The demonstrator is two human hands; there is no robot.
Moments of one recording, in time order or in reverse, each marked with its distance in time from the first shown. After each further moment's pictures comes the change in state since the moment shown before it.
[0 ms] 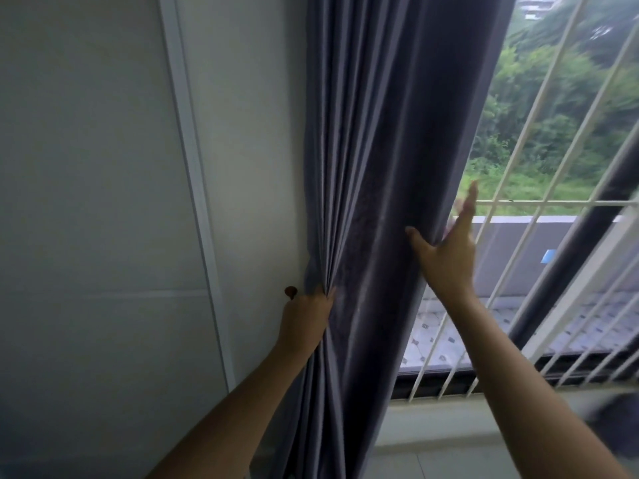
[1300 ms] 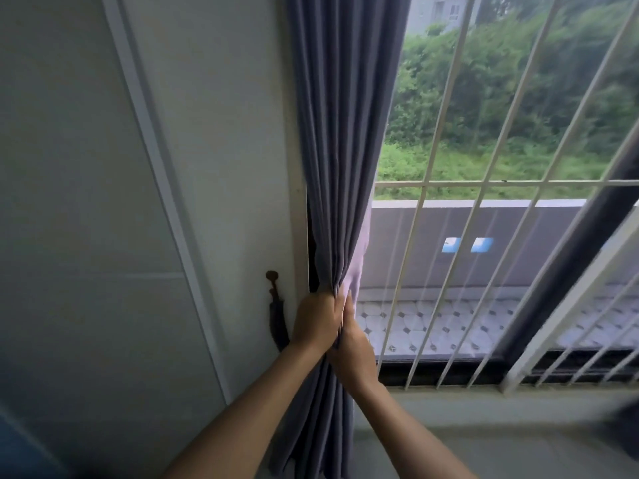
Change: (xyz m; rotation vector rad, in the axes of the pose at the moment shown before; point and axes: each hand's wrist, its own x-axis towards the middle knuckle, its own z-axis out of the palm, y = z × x) left_hand 0.001 0.088 0.030 -0.422 -0.195 -0.376; right_hand -0.166 0.100 0.064 -0.141 -0.622 0.256
